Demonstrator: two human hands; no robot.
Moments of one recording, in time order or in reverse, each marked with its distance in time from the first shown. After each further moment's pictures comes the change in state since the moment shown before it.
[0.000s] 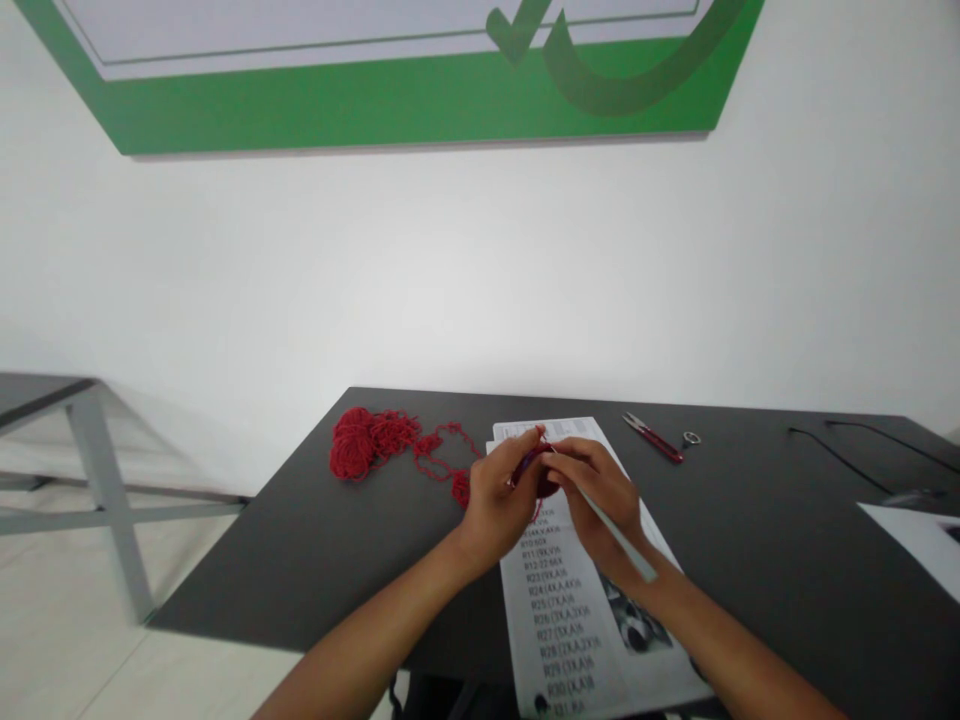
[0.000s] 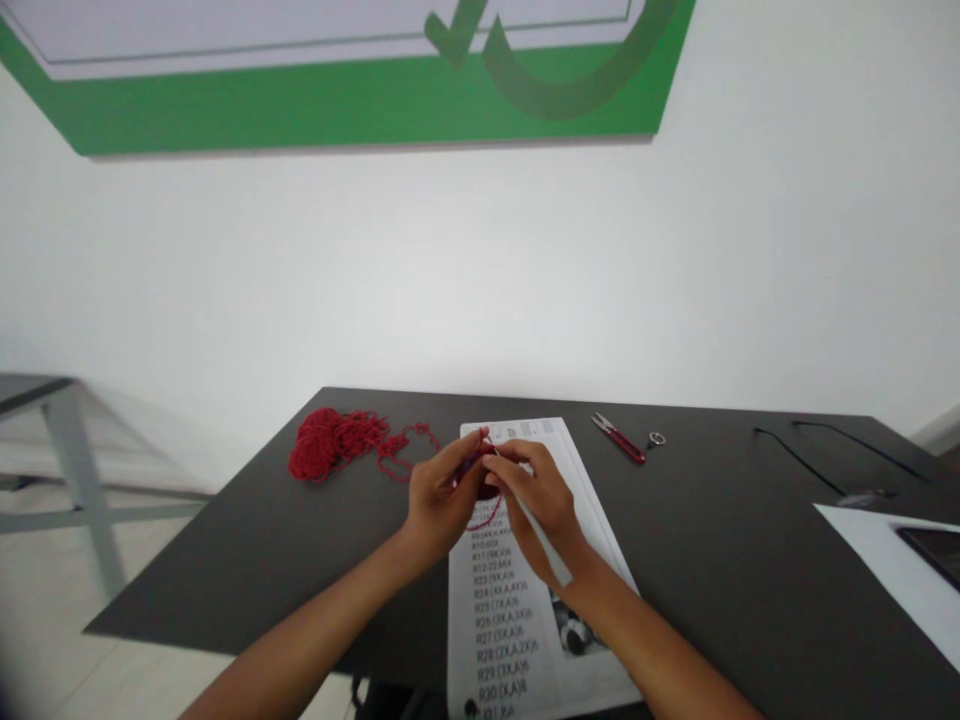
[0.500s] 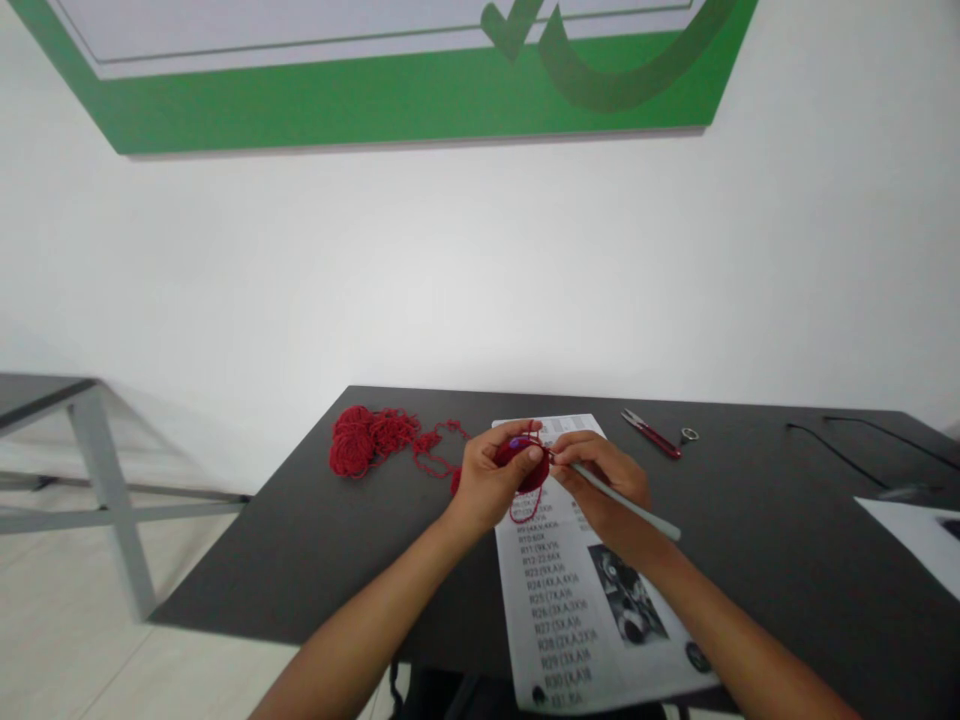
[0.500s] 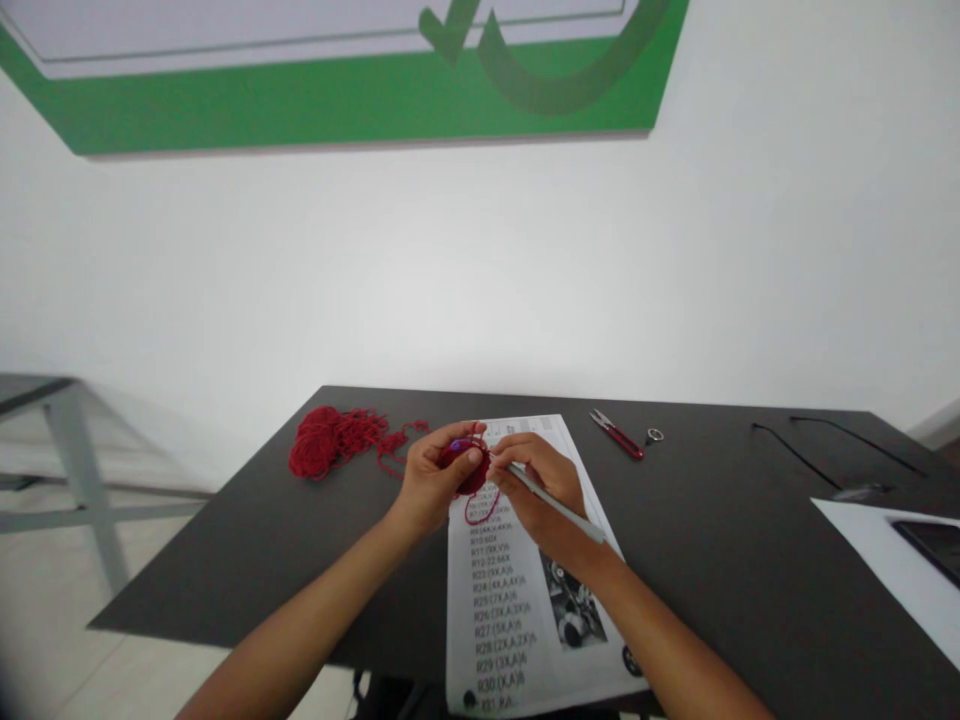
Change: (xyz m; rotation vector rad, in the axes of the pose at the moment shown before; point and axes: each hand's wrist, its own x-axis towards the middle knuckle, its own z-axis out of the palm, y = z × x) left_hand 0.015 0.001 -0.008 -0.392 -0.037 -0.229; right_hand 0.016 -0.006 -0.010 0.197 -0.014 0.050
